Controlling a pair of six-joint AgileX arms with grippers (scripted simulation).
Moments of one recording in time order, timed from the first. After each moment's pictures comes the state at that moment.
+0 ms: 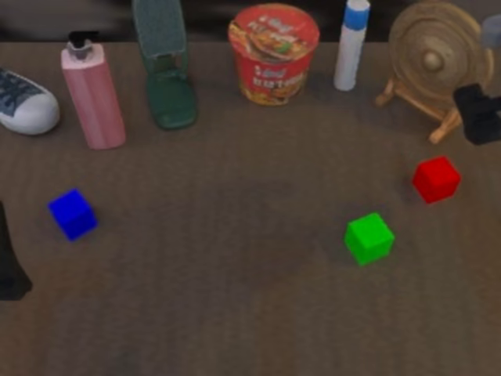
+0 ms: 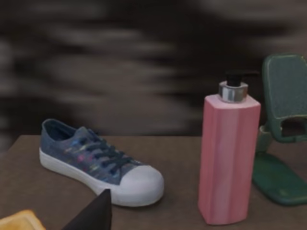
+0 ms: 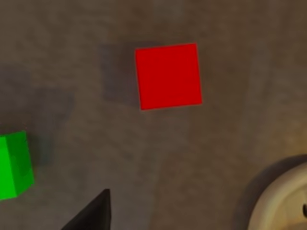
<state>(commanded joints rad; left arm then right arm) 0.00 0.00 0.00 0.00 0.00 0.00 0.12 1.71 1.40 -0.89 0.00 -0.15</state>
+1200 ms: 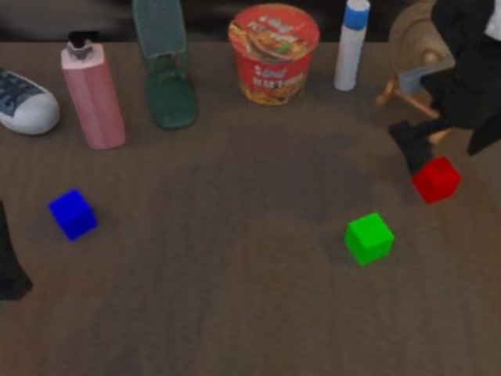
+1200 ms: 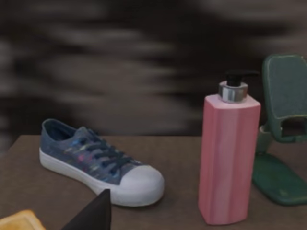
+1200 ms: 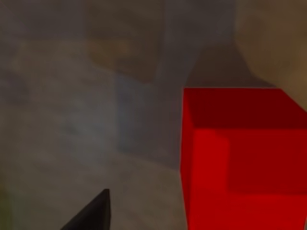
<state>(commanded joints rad) 0.00 0.00 0.00 0.00 0.00 0.00 0.17 2.33 1.87 -1.11 0.00 -0.20</state>
